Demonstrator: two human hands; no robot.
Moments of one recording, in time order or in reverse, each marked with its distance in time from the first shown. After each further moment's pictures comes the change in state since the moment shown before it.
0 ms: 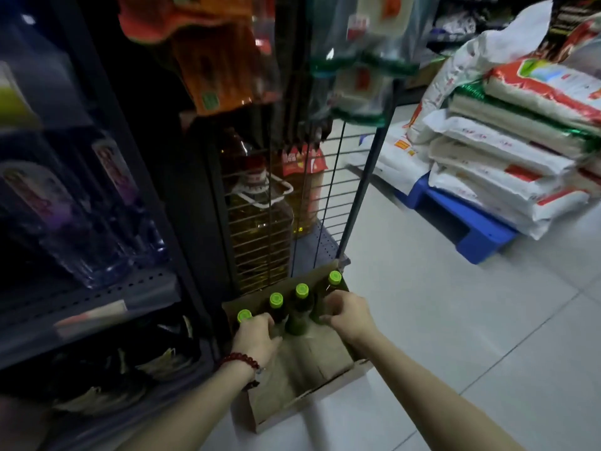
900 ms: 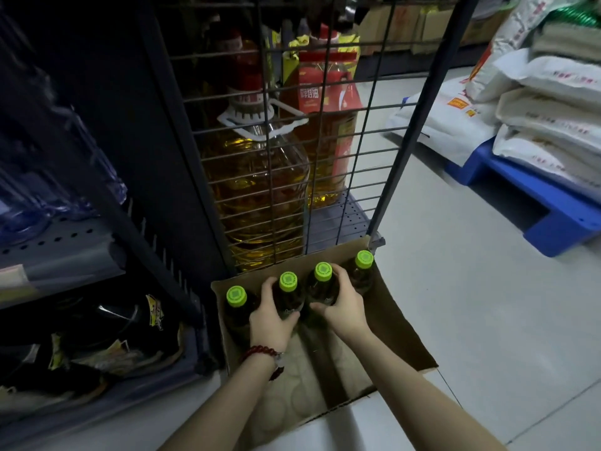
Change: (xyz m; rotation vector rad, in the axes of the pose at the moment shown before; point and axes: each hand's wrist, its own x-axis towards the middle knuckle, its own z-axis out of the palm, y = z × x) left_hand 0.083 -0.024 0.097 -0.450 0.262 -0.117; right_hand 0.092 0.060 0.107 0.411 0.021 -0.051
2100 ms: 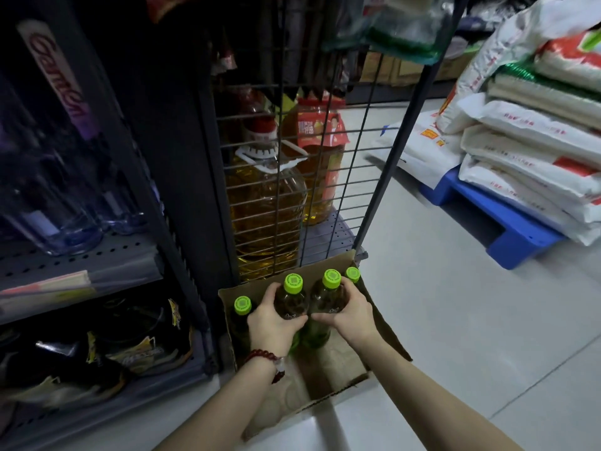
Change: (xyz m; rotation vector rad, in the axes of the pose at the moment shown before) left_hand -0.031 0.026 -0.028 -0.081 0.076 0.102; right_hand -0.045 -0.033 -0.038 0.007 0.058 -0.052
